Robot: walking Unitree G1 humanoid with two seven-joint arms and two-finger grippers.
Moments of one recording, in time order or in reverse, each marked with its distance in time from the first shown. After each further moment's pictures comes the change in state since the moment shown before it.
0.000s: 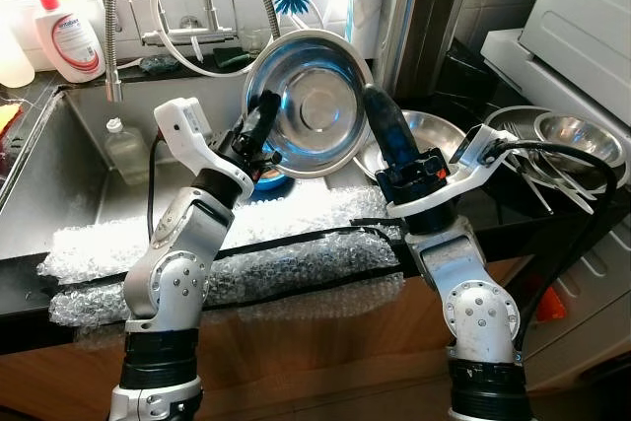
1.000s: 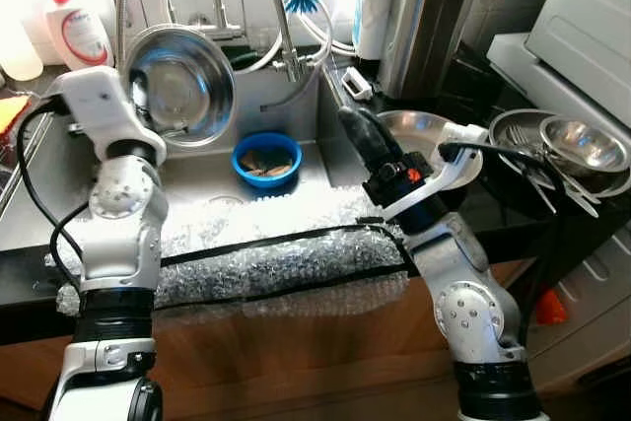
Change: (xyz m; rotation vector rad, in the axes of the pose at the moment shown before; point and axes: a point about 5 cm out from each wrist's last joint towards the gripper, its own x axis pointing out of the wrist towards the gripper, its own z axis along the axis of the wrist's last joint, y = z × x) left arm 0.004 0.077 0.041 0.795 -0.070 0.590; right arm -0.002 -0.007 0.000 -0.554 0.213 -0.225
